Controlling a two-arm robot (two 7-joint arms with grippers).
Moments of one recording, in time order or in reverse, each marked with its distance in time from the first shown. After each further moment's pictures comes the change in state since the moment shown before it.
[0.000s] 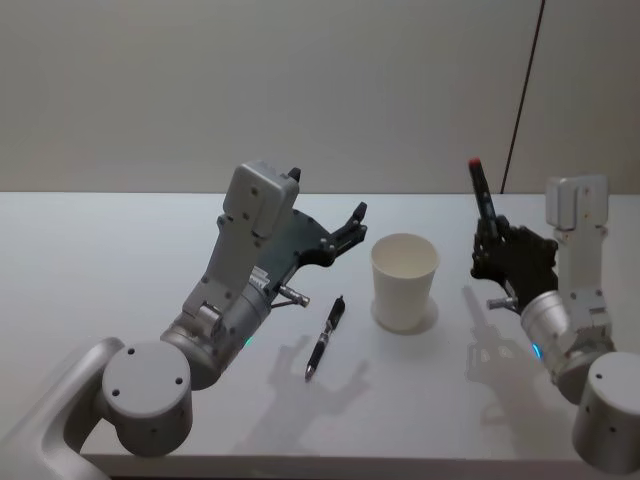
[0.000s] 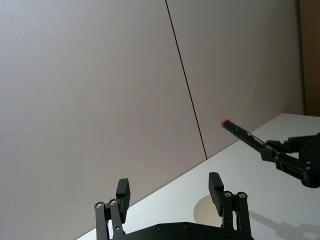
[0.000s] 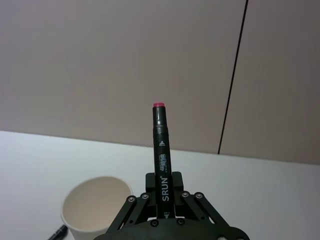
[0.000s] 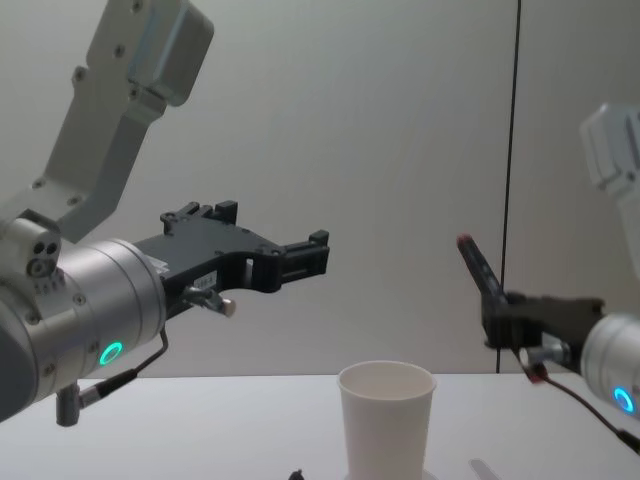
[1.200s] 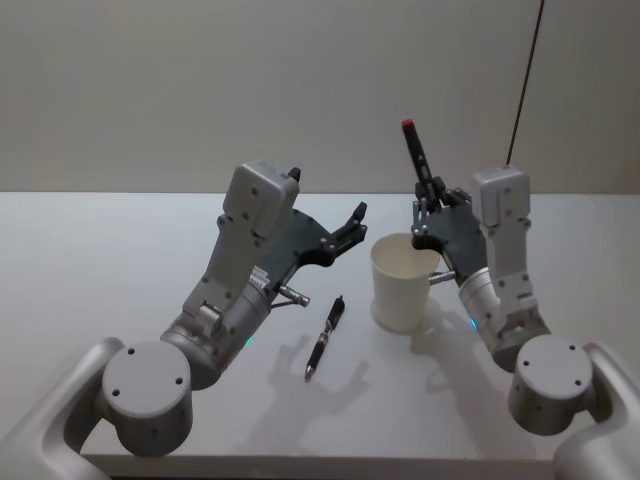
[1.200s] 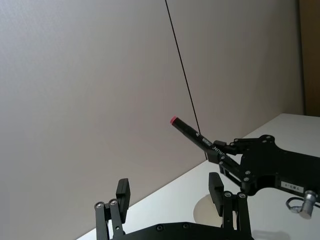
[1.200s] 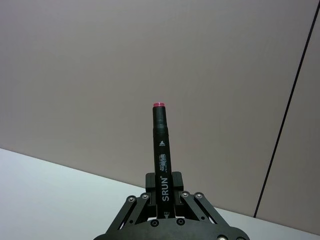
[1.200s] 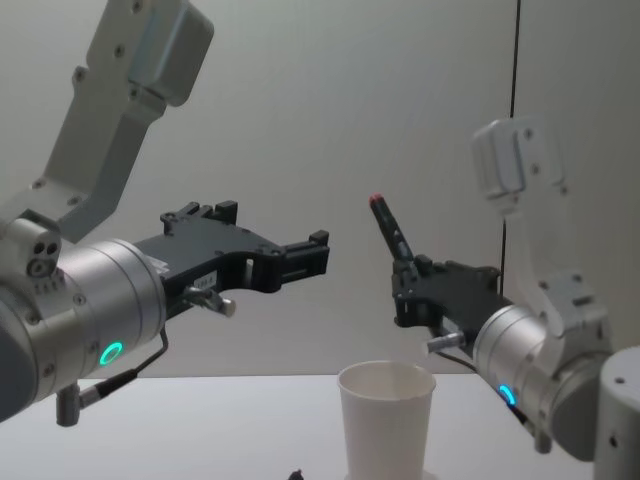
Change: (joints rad) left arm 0.000 0.000 0.000 0.000 0.000 0.000 0.000; right arm 0.192 -0.095 -0.035 0.371 -0.132 -0.376 0.049
